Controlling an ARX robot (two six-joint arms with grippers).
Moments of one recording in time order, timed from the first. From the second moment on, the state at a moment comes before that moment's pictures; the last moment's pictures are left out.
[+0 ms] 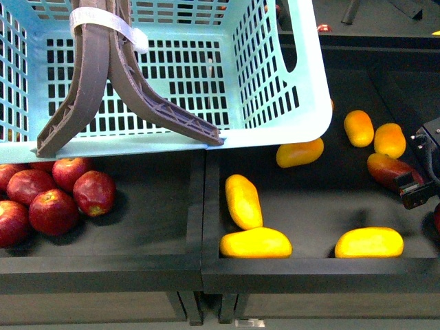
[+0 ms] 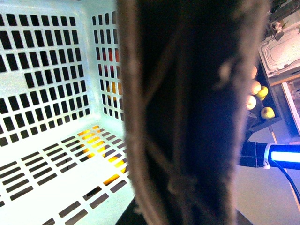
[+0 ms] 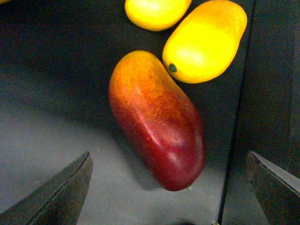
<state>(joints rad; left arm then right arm) -0.30 1.52 1.15 -0.18 0.36 -0.41 -0.27 2.65 1.26 0.68 -0.24 -0.61</state>
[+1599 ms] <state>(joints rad) -0.30 1.52 1.15 -0.18 0.36 -0.41 -0.25 2.89 1.55 0.66 -0.24 -0.58</state>
